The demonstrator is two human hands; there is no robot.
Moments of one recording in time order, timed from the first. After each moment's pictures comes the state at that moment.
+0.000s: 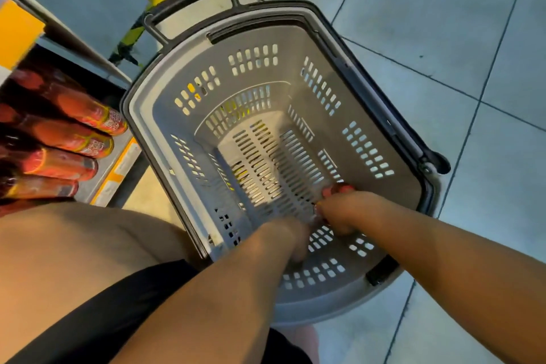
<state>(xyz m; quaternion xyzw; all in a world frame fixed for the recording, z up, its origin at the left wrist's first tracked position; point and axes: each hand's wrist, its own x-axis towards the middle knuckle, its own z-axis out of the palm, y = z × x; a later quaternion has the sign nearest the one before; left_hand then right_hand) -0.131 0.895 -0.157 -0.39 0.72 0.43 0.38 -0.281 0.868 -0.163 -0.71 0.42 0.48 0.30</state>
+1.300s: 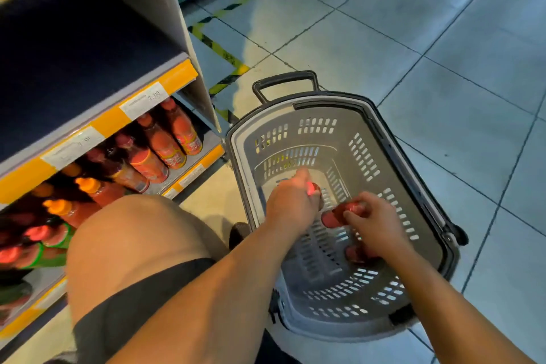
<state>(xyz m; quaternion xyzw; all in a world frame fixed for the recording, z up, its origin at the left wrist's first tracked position) -0.054 0.848 -0.037 -0.69 0.60 0.36 -0.19 -0.251 0.866 -0.055 -0.58 0.73 -0.14 0.33</state>
